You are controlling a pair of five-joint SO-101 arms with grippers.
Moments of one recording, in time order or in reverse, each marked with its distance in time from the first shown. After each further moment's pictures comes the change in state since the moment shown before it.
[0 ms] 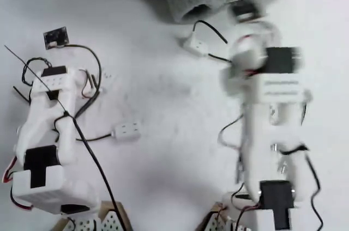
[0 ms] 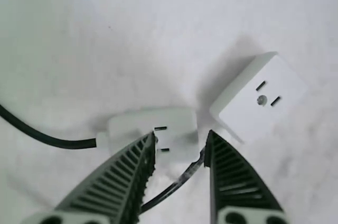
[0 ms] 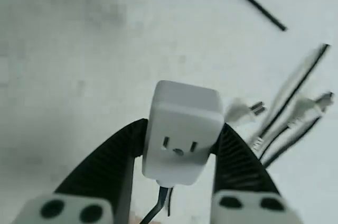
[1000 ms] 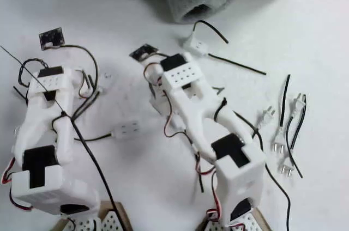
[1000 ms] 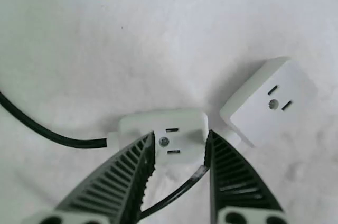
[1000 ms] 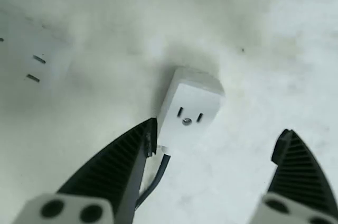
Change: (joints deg) left arm -1.3 0.0 0.0 0.0 0.0; right arm -23.1 29.8 2.9 -15.6 0.4
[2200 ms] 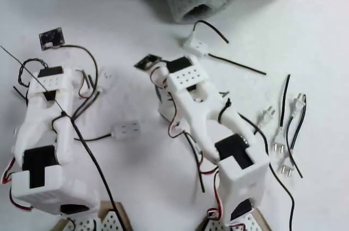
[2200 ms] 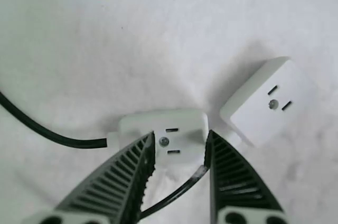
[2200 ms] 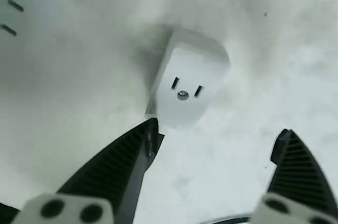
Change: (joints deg) left arm 0.0 0.0 0.0 0.0 0.0; right arm 1.5 -0.4 6.5 0.1 5.5
